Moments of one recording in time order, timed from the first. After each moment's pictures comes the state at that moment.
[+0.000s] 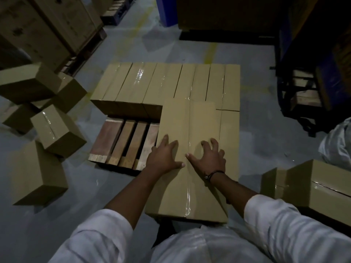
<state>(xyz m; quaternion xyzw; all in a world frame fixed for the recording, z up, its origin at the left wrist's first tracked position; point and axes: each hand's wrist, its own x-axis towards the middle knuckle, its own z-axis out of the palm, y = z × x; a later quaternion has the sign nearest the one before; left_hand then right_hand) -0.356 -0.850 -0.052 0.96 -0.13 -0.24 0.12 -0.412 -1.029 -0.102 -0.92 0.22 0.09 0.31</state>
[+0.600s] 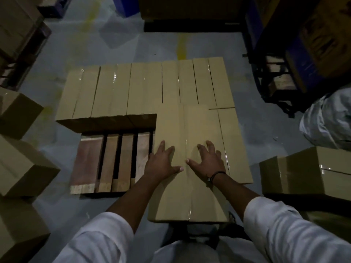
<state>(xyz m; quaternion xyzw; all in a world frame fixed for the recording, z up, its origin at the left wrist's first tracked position) -0.186 -0.770 -0.117 0.92 -0.22 -0.29 0.11 -0.281 -0.950 -0.146 -0.91 0.28 0.14 0.29</state>
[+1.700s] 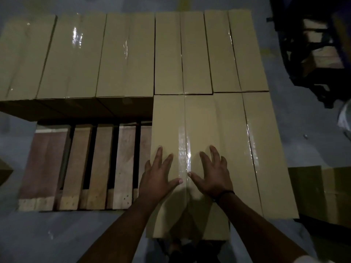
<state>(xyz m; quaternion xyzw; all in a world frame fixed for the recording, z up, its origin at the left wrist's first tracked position) -0.108 -0.796 -0.431 0.92 -0.22 -0.29 0.15 -0.197 -0.995 -0.428 -0.92 0.25 0.18 0.24</state>
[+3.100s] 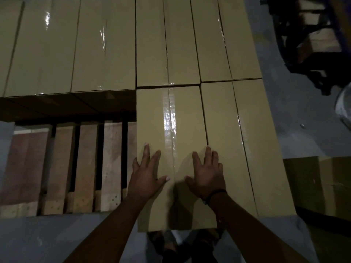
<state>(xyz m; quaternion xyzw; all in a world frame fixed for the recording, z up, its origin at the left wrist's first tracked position) -0.108 -0.811 -0.475 0.92 -0.21 -0.29 0.15 -0.205 -1.010 -0.455 -0.93 0.23 0.25 0.15</state>
